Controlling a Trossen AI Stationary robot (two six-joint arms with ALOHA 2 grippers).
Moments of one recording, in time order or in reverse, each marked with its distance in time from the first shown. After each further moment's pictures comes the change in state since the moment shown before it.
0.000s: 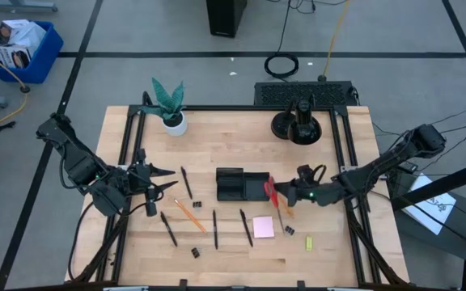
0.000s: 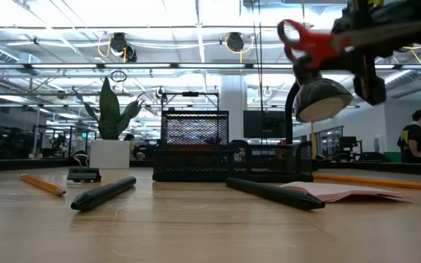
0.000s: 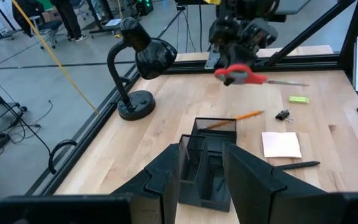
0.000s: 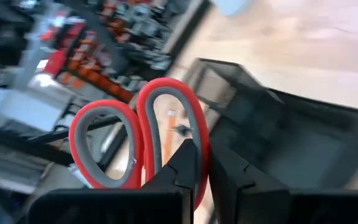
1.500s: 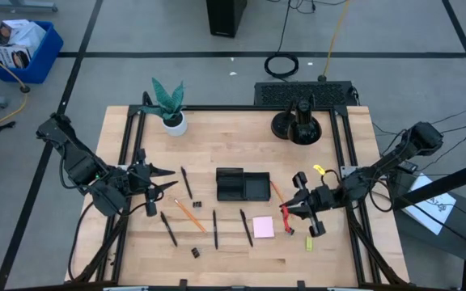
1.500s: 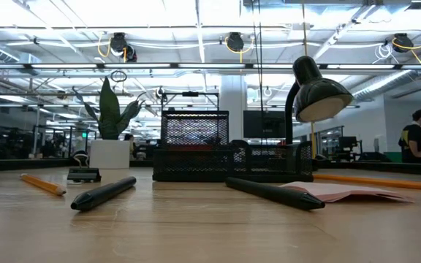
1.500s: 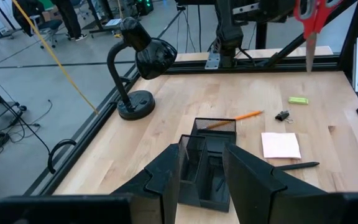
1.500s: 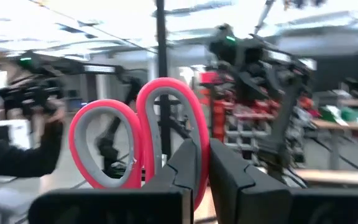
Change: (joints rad) left arm 0.000 0.000 0.000 0.000 0.000 -0.004; right arm 0.116 0.000 0.000 0.639 -0.358 -1.190
